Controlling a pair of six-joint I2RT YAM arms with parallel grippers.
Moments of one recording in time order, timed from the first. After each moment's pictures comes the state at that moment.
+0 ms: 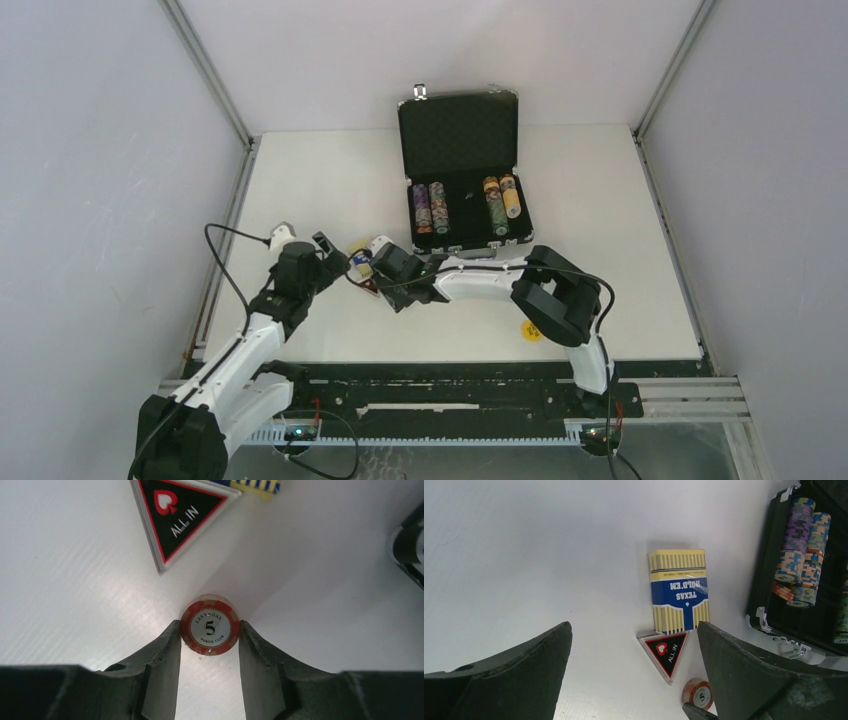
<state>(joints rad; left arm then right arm) -0.26 0.89 0.44 -0.20 -0.29 -0.76 1.07 2.02 1.35 -0.30 0.13 0.25</state>
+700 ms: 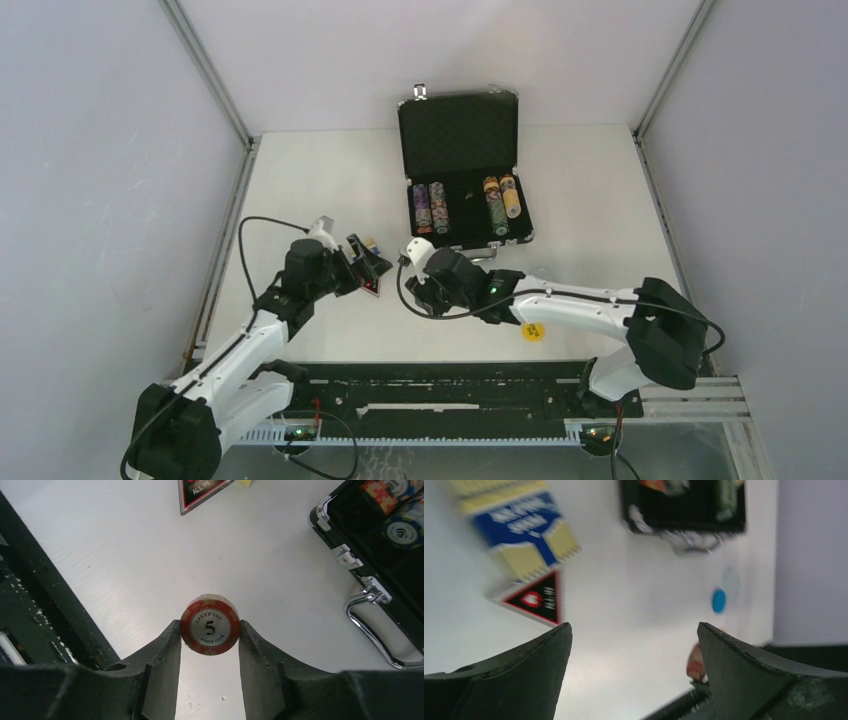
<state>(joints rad) -0.32 0.92 0.44 -0.07 0.17 -0.77 1.07 1.50 0.93 -0.16 0.10 0.07</state>
